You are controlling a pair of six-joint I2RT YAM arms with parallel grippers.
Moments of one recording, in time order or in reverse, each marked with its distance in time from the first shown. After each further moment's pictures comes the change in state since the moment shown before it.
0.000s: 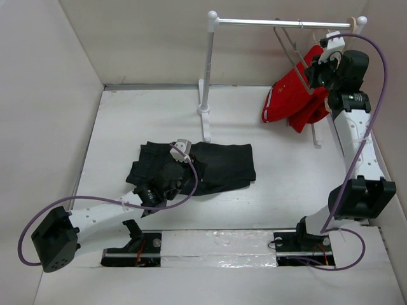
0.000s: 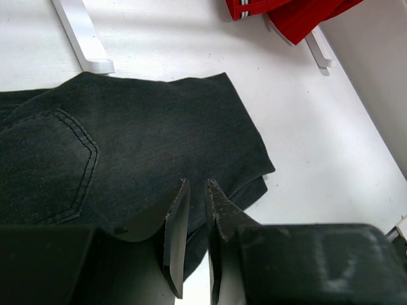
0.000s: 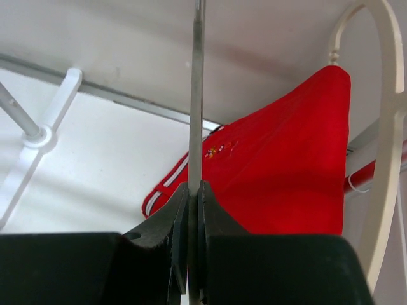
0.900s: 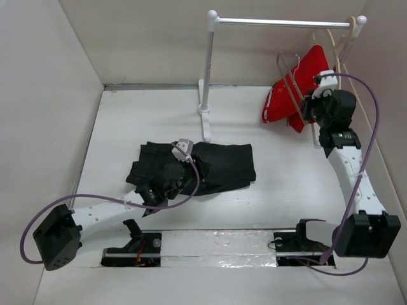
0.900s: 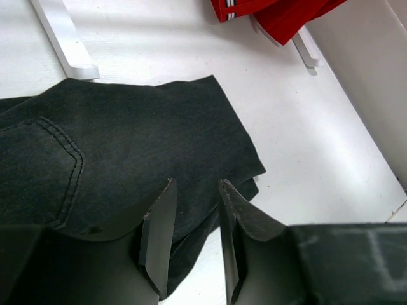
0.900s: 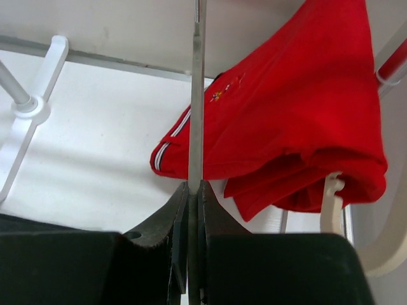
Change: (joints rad) left arm 0.000 0.014 -0.002 0.045 0.024 0.004; right arm 0.040 -0.317 -0.519 0.201 0.136 0.075
